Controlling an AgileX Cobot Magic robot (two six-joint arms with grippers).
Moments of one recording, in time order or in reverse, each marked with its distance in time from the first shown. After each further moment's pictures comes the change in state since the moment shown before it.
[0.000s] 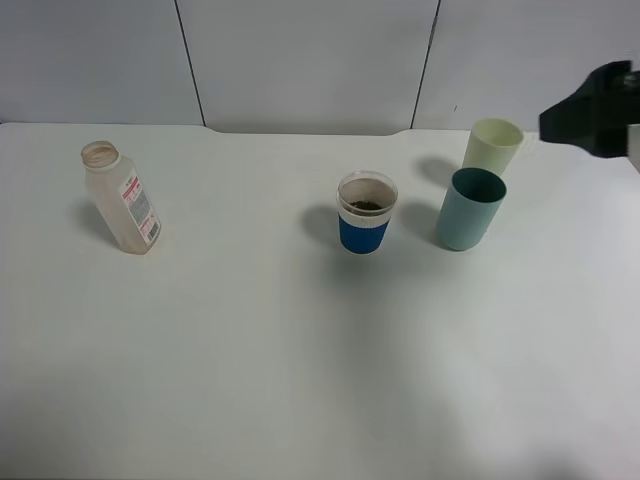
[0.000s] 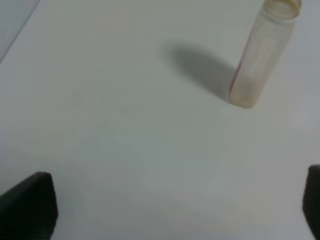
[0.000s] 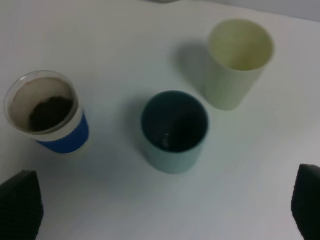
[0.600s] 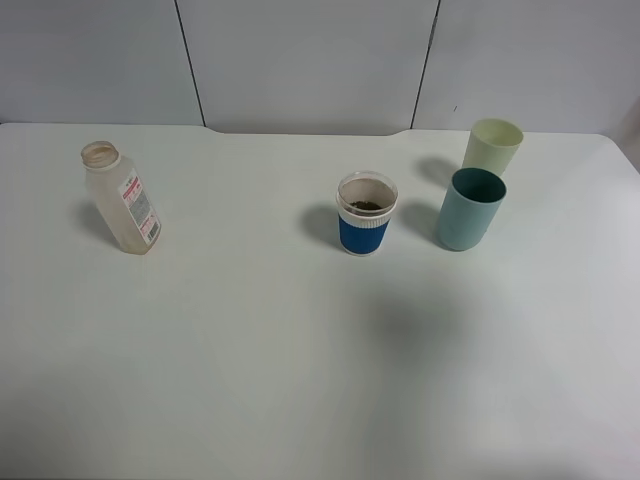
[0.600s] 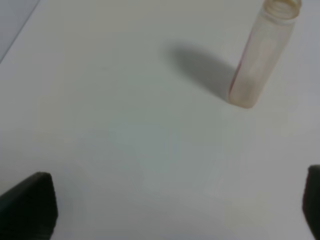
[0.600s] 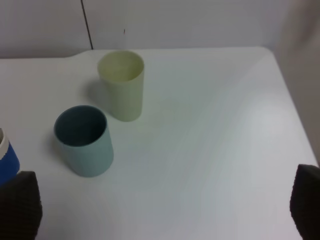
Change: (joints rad) left arm 0.000 0.000 0.000 0.000 0.000 0.000; right arm -0.359 -0.457 0.000 0.064 0.276 -0.092
